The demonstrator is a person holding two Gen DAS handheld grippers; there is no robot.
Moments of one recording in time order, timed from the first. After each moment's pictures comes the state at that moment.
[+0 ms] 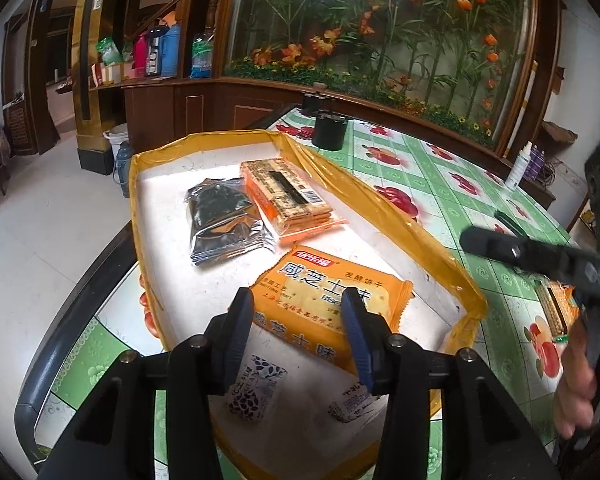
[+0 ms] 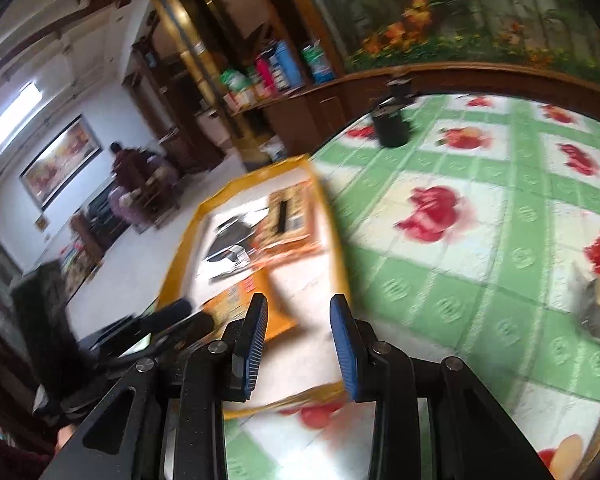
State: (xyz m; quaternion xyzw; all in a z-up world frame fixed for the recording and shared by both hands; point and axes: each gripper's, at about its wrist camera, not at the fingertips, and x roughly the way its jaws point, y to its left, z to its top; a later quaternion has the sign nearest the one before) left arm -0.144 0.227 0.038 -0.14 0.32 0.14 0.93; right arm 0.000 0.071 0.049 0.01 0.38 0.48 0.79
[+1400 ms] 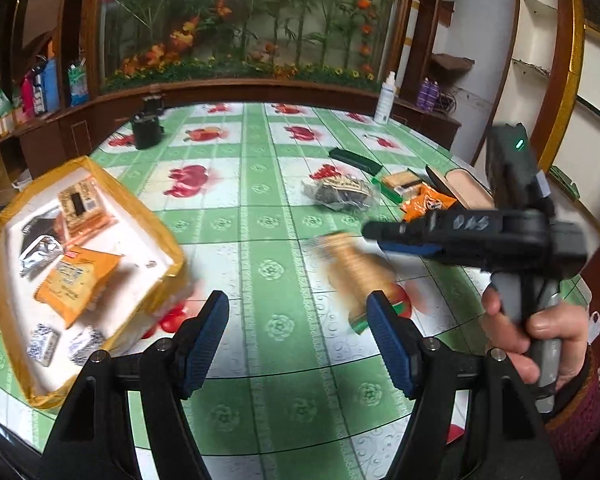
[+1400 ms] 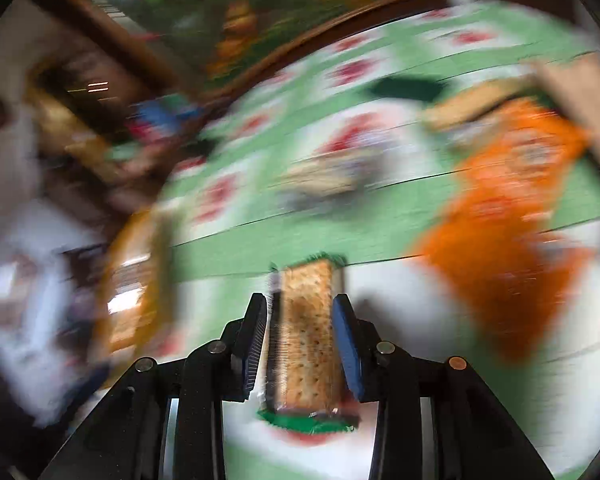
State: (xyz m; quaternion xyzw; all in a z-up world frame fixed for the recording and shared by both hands) left arm -0.125 0.043 0.066 -0.06 0.36 -0.04 0.93; right arm 0.030 -0.136 0.017 0.19 0.46 0.35 0.79
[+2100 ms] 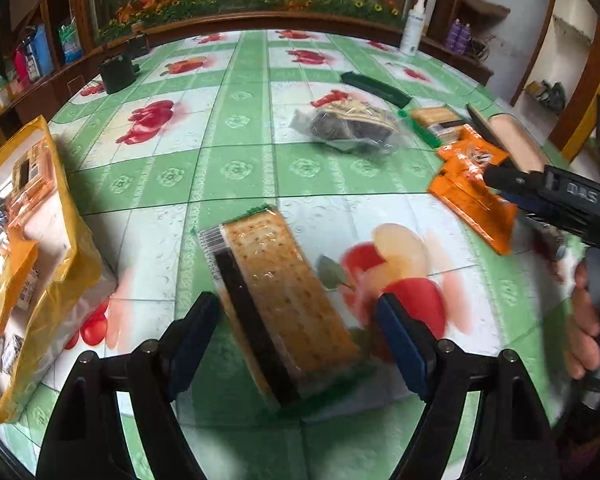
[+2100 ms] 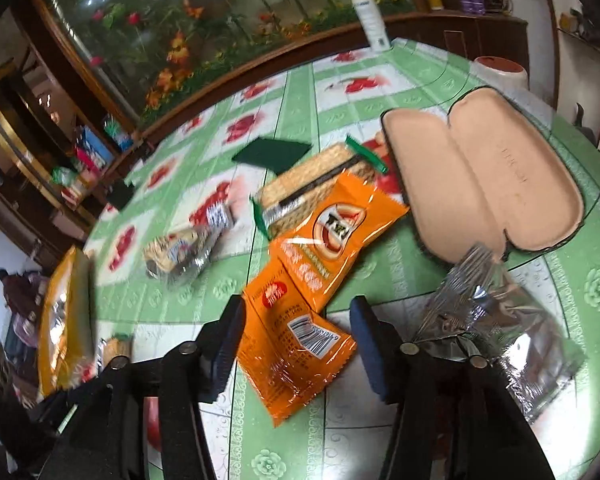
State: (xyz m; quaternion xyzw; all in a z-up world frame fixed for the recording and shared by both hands) left arm -0.048 0.007 0.013 -0.04 0.46 0.01 0.89; right arm 0.065 -0.230 0.017 0.13 0.45 0.19 0.86
